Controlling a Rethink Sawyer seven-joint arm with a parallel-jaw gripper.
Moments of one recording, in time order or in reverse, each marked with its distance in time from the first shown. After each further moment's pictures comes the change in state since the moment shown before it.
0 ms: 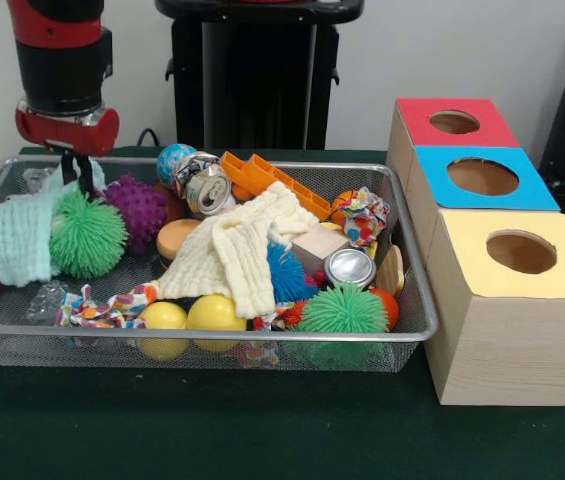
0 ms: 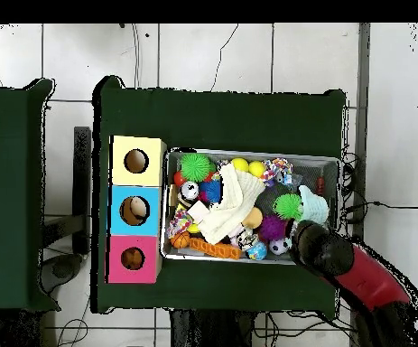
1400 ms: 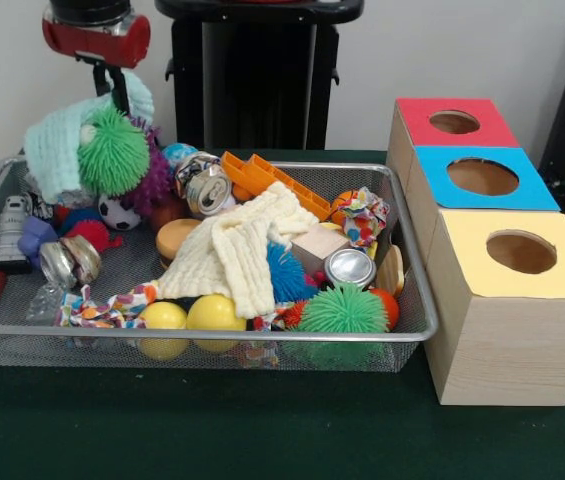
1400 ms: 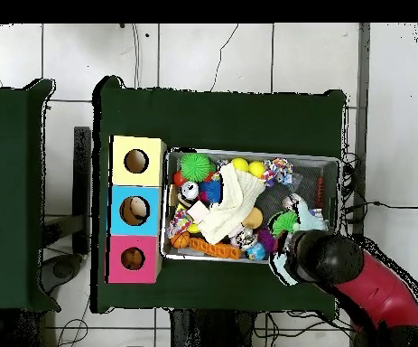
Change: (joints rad) arm 0.163 -0.188 -0.135 0.018 0.101 0.368 0.002
